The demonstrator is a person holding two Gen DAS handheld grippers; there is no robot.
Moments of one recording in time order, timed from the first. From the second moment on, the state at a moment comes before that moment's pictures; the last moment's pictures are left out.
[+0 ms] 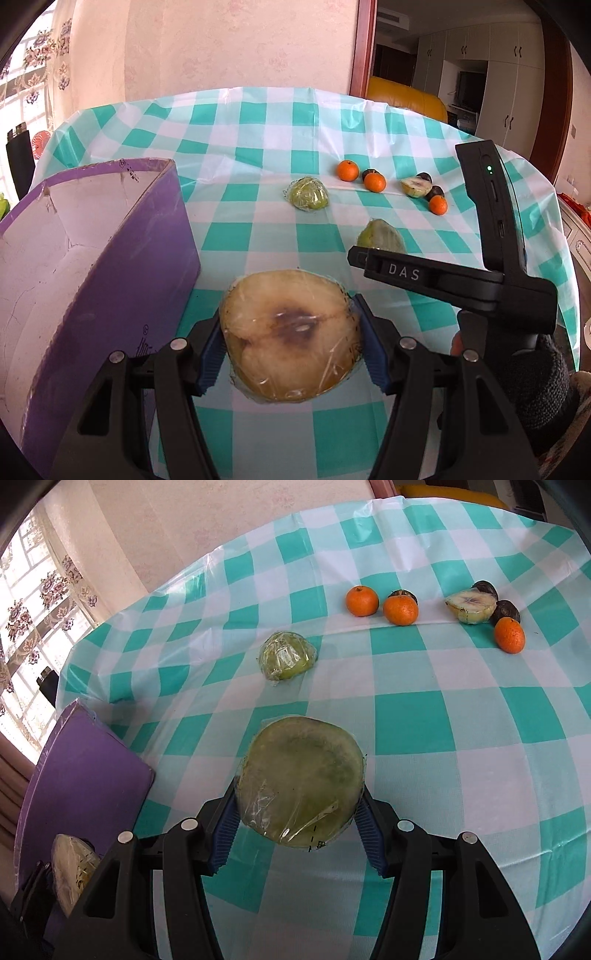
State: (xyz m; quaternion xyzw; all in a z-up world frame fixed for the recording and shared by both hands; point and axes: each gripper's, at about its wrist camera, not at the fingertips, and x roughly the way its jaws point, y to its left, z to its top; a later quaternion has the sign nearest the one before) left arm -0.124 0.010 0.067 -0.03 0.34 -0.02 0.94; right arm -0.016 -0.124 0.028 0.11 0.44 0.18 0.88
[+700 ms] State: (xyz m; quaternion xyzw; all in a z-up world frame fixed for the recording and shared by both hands) left arm -0.227 0.107 0.164 -0.03 0.22 0.09 0.97; right arm -0.126 -0.032 0.137 -0.11 0.27 0.21 0.93
